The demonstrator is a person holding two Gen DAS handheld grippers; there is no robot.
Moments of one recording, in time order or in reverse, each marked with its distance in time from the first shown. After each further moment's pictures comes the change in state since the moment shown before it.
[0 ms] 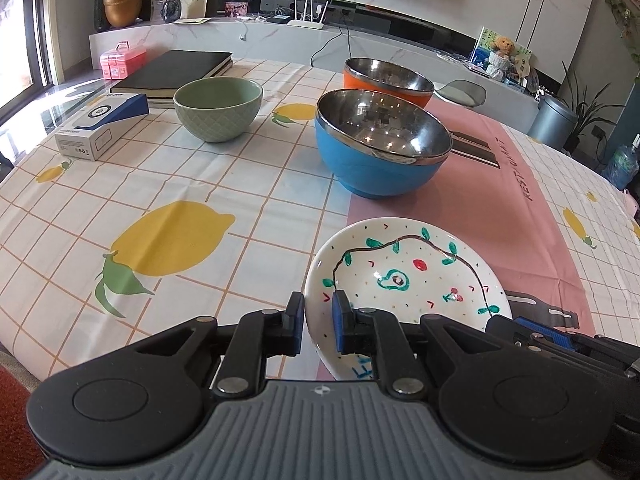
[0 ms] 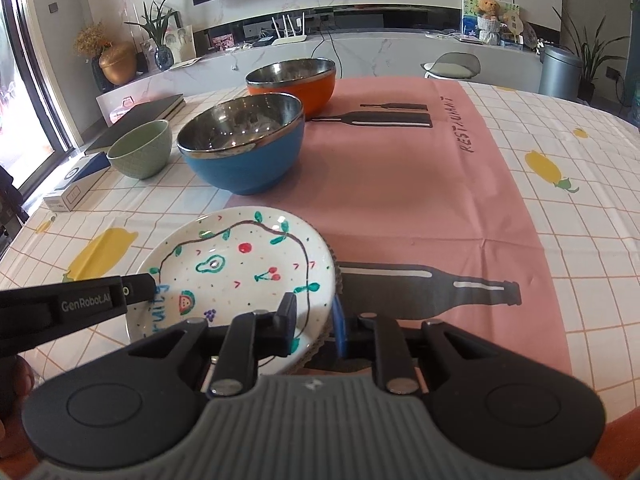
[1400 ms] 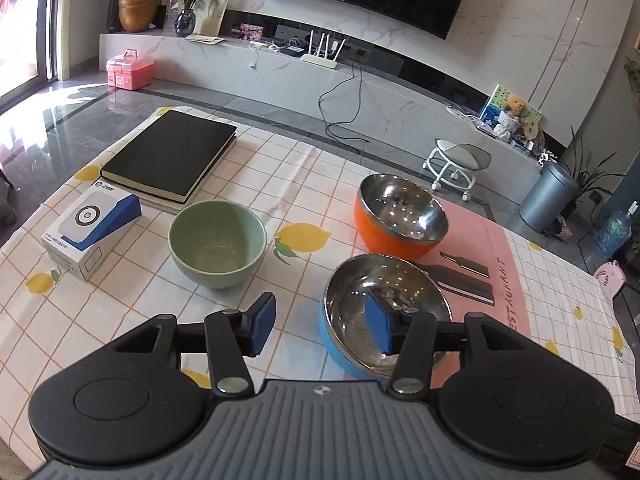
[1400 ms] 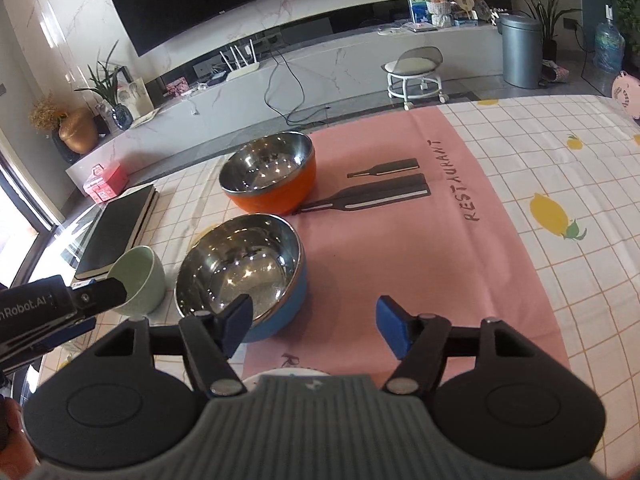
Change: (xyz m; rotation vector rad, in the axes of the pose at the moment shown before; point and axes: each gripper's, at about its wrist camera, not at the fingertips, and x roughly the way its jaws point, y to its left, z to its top) left arm 0.013 0.022 0.143 -0.131 -0.054 -0.039; right arm 0.022 0.005 0.125 0.260 0.019 -0.031
